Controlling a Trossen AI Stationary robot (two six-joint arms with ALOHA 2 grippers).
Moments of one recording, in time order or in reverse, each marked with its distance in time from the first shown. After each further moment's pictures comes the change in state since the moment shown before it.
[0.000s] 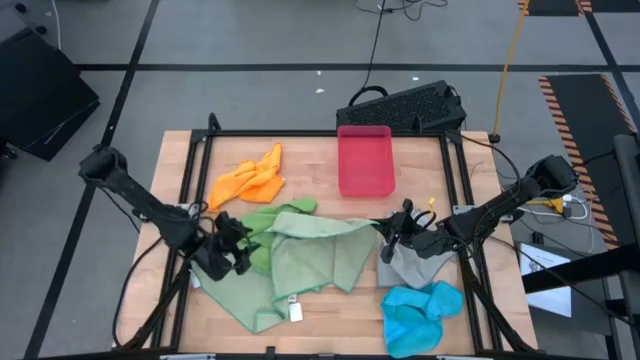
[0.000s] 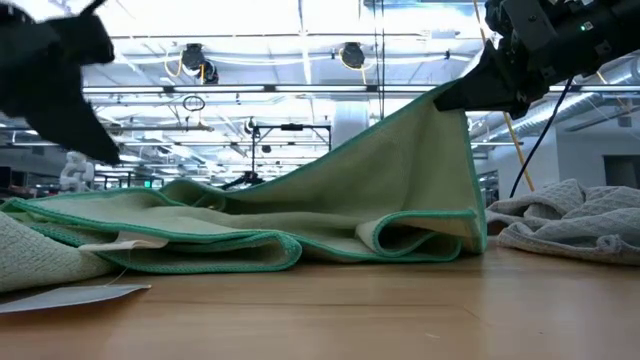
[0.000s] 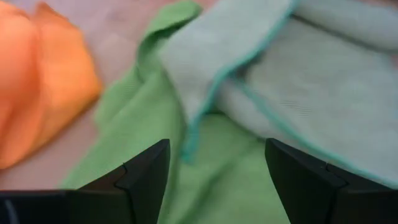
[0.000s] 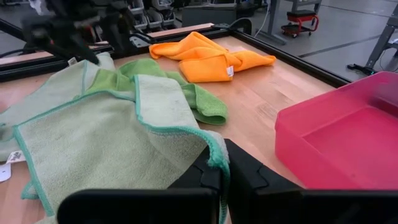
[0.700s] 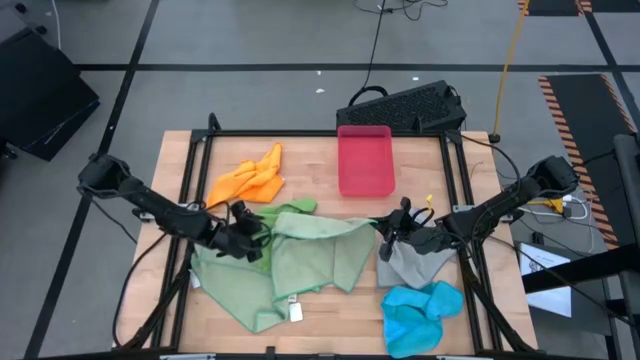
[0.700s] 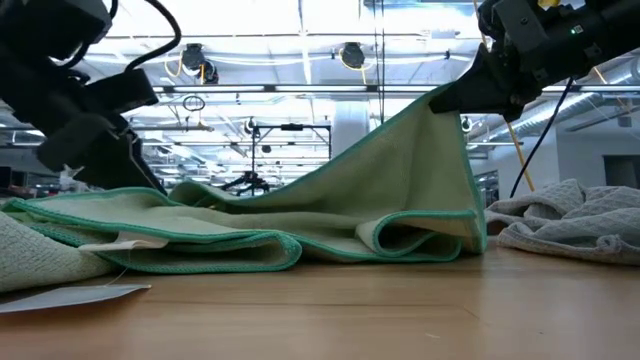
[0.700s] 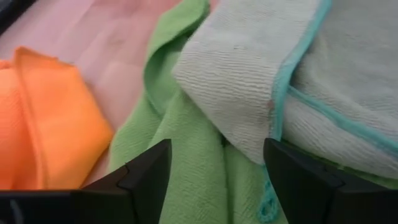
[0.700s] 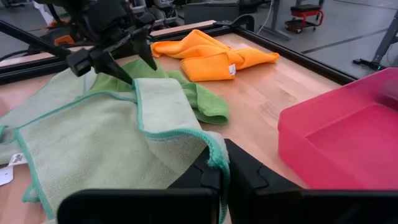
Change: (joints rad) left arm 0.268 0.085 -0.147 0.429 0.121 0.557; right arm -0.038 0.000 0.000 0.008 -0.053 -0.003
